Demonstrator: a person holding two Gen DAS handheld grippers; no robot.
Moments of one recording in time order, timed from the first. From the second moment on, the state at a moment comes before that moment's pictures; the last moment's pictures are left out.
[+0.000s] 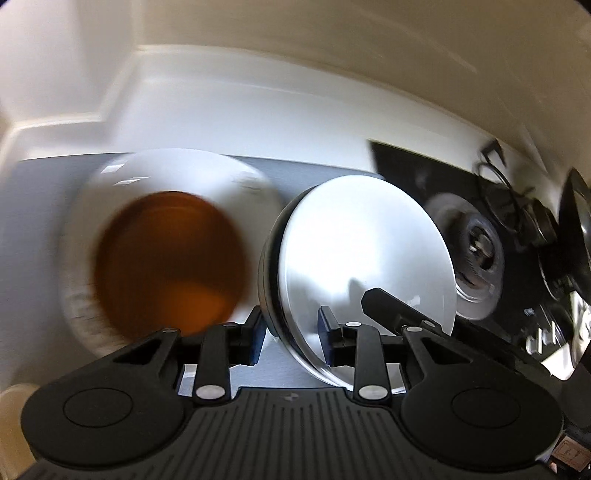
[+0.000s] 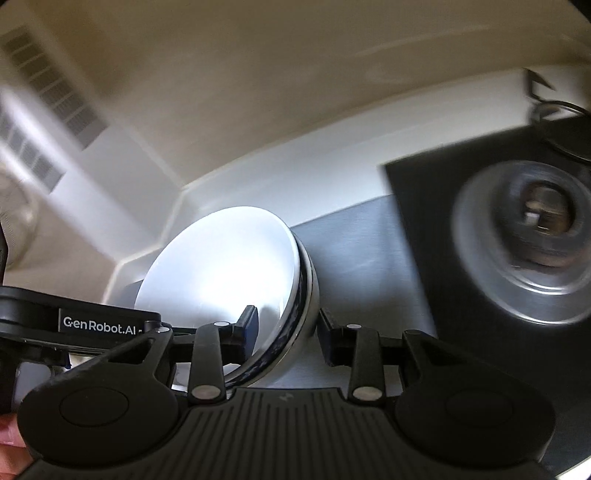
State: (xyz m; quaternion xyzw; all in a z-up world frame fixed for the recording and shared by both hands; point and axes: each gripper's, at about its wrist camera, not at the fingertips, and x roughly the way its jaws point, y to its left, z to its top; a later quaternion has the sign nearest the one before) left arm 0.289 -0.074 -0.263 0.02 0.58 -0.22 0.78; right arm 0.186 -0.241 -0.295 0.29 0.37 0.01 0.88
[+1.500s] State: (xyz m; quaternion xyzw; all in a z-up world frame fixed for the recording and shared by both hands) left arm 0.214 0.215 -0.274 -0.13 0.62 -0.07 0.77; right arm 0.186 0.029 -0.288 0.09 0.50 0.24 0.83
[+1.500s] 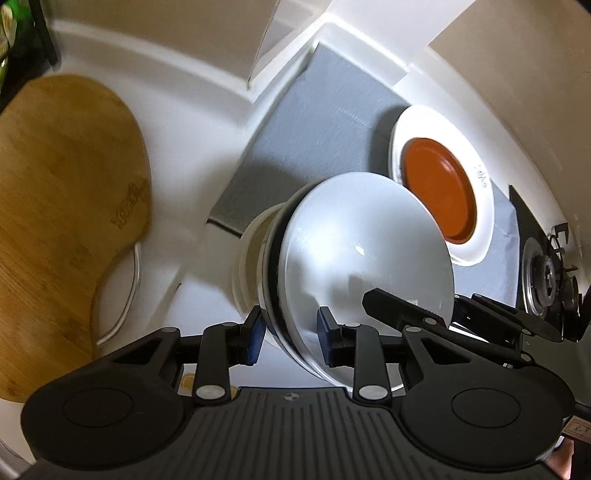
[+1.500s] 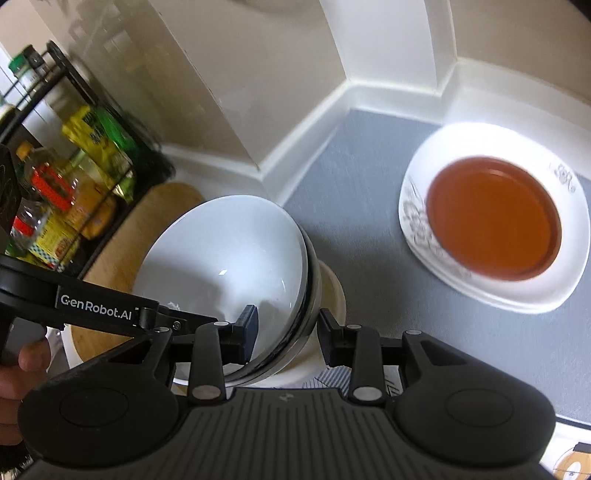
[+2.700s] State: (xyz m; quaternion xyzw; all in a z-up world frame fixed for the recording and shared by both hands) left arm 0.224 0.256 -0.309 -0.17 0.63 -0.08 0.76; right arm 0.204 0.003 -0.303 0.16 0.51 0.23 0.82
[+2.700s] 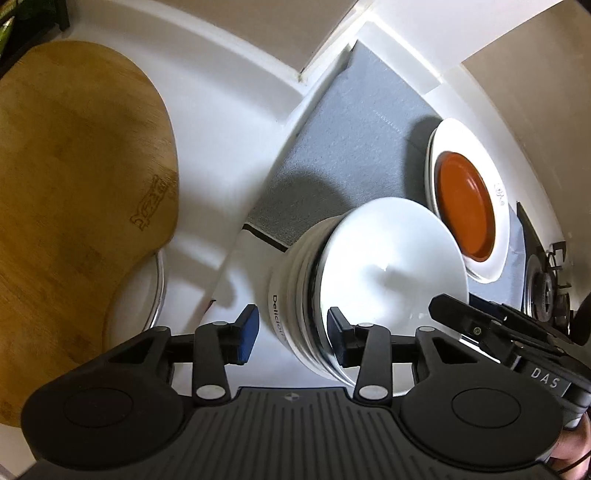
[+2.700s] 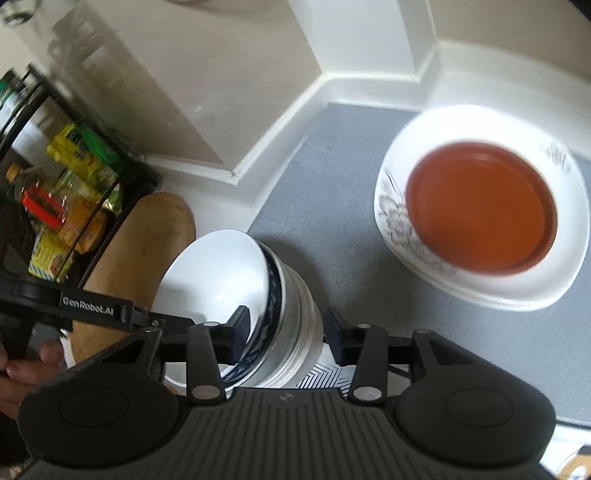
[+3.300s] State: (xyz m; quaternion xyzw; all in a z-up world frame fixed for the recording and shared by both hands) left arm 0.223 0.236 -0.324 -0.17 0.62 -0.10 0.76; right arm 0.208 -0.001 -0.362 0.31 0.55 0.22 0.74
